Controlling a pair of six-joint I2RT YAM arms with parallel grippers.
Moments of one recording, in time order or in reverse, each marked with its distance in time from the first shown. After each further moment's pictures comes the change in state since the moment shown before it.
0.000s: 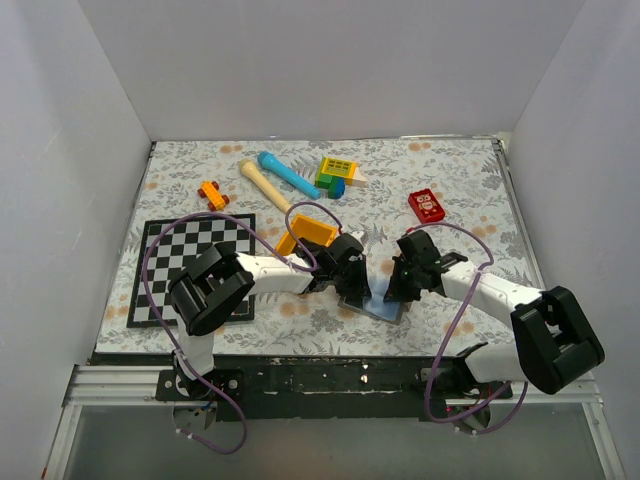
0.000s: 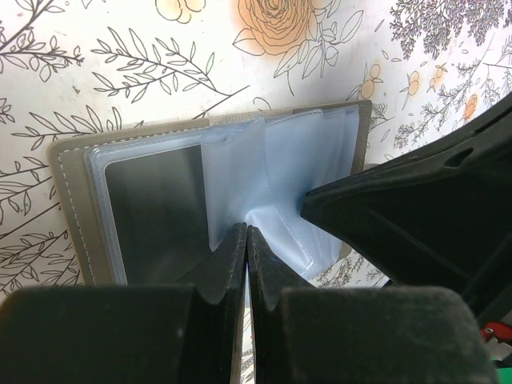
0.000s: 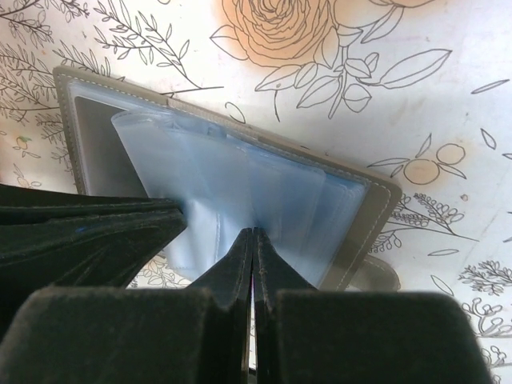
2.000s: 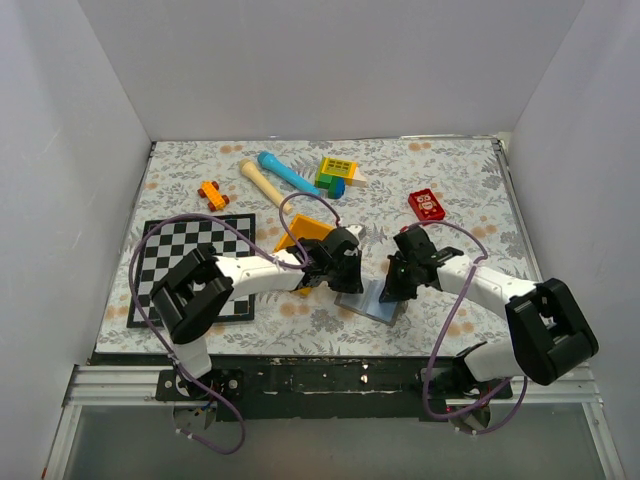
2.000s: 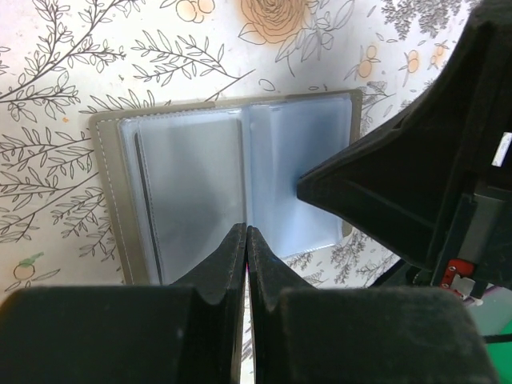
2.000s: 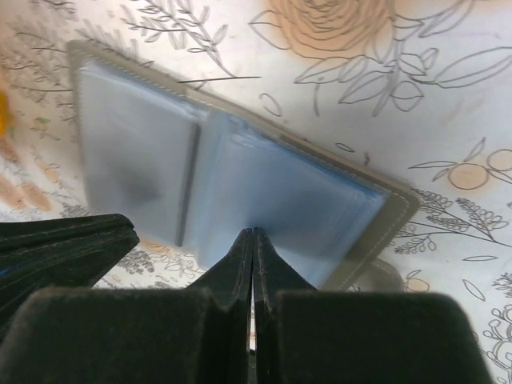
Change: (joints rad) left arm 0.010 -0.121 0.010 -0.145 -0.031 0.121; right arm 0.000 0.050 0.049 -0.016 -0.090 -0.014
